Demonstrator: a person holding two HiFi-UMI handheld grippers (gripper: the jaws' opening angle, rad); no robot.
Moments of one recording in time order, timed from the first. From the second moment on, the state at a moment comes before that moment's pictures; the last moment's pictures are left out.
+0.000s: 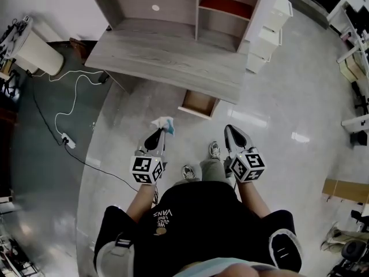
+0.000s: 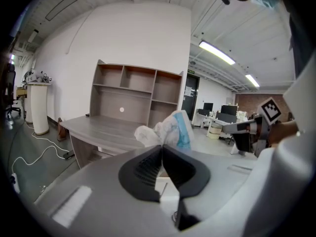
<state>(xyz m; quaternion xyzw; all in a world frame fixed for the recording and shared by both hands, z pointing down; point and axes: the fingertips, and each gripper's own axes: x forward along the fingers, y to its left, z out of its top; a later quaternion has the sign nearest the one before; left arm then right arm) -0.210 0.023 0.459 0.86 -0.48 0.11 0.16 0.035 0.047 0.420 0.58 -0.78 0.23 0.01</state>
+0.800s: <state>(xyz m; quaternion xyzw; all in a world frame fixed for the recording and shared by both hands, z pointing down) -0.126 -0.055 0.537 0.86 -0.45 0.20 0.14 0.072 0.007 0.458 0.54 -0.80 0.27 0.05</state>
